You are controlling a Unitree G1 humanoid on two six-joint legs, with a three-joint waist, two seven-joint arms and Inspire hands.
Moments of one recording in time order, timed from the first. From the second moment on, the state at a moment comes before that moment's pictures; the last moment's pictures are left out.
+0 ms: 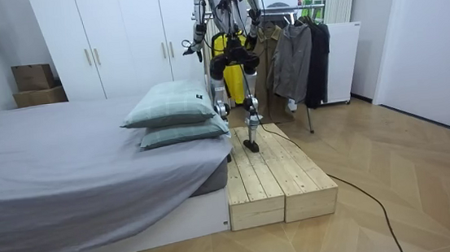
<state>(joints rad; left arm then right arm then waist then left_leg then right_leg) -0.01 0.28 -0.14 0.51 0.62 -0.17 0.47 -0.37 -0.42 0.10 1.01 -0.21 -0.11 -0.08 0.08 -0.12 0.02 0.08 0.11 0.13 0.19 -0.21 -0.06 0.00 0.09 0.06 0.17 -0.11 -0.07</state>
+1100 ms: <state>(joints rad) -0.01 0.26 -0.14 0.52 0.62 -0.17 0.47 -0.37 -0.41 0.10 1.01 -0.21 -0.11 -0.15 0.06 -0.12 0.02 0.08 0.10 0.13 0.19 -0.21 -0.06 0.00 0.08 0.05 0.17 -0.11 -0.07</state>
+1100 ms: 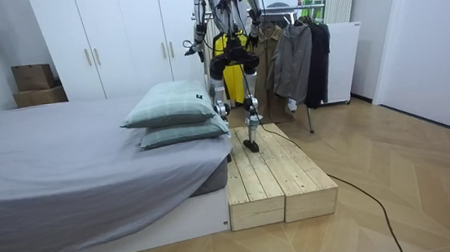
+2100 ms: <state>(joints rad) -0.01 0.27 -0.14 0.55 0.62 -0.20 0.52 -0.33 -0.40 0.09 0.96 -0.21 -0.18 -0.21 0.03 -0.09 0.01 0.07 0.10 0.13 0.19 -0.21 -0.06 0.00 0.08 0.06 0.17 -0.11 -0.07</state>
